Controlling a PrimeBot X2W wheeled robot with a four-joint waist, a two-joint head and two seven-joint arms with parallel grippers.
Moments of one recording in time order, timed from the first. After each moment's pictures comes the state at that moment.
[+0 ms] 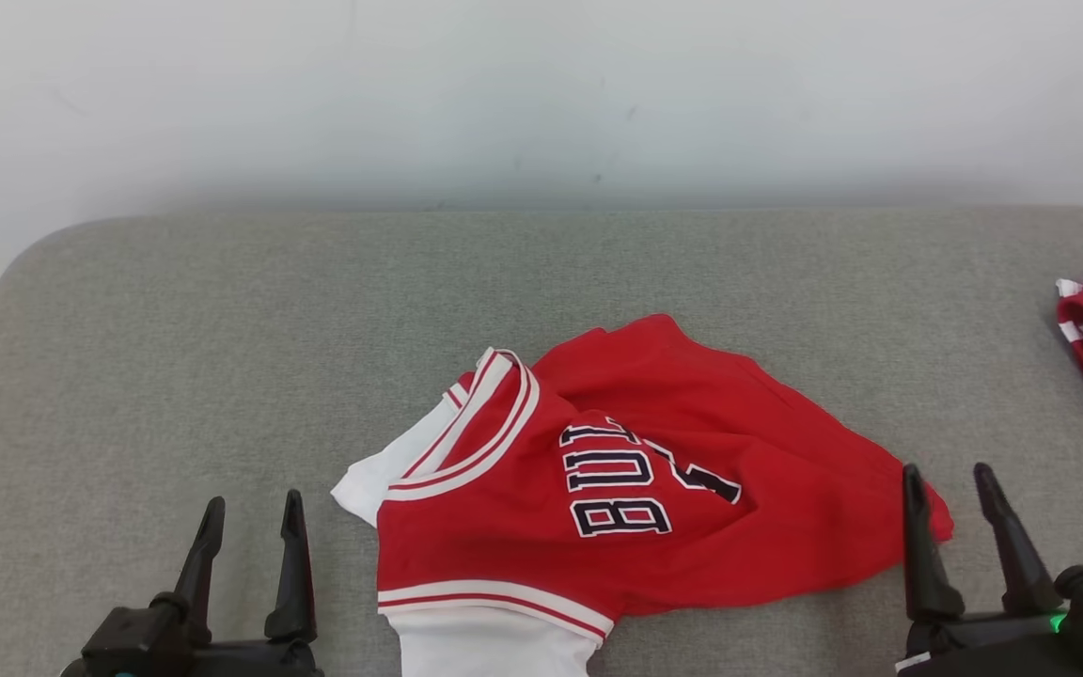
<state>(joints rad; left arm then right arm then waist) -0.03 0.05 -0.02 0.12 -0.22 -0.04 -0.26 0.01 -0.16 0.01 0.09 0.31 0.13 -0.26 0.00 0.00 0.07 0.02</state>
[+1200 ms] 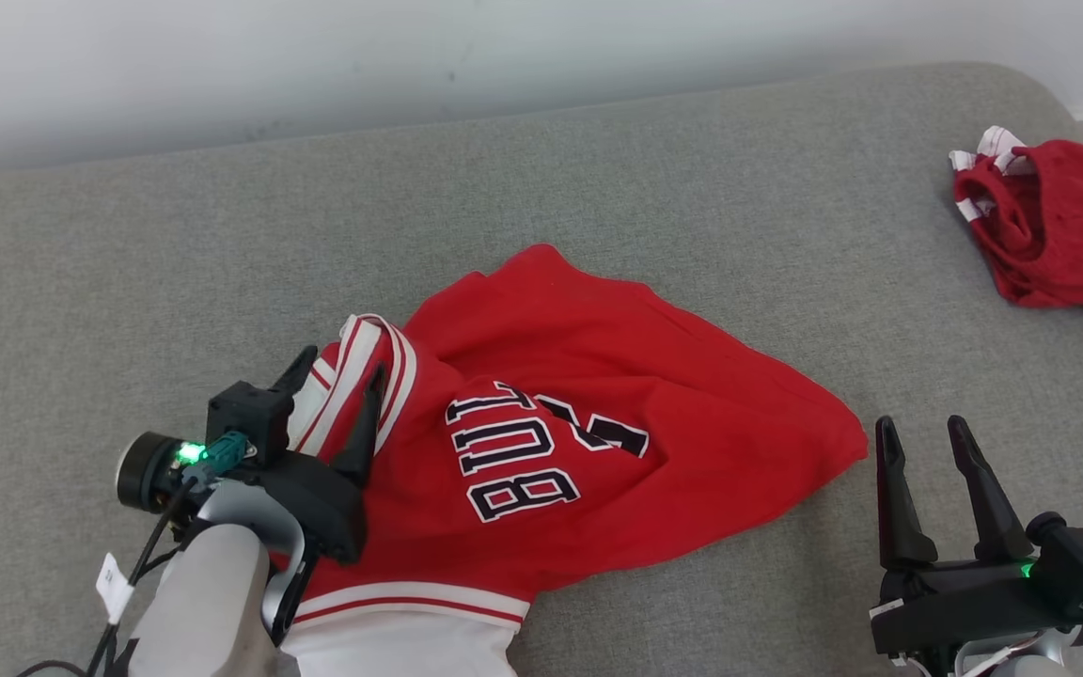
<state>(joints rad) -0.58 0.14 -0.27 0.69 -0.18 -0.13 -0.26 -0.10 -0.13 0.03 0.17 0.31 0.13 -0.26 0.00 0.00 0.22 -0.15</state>
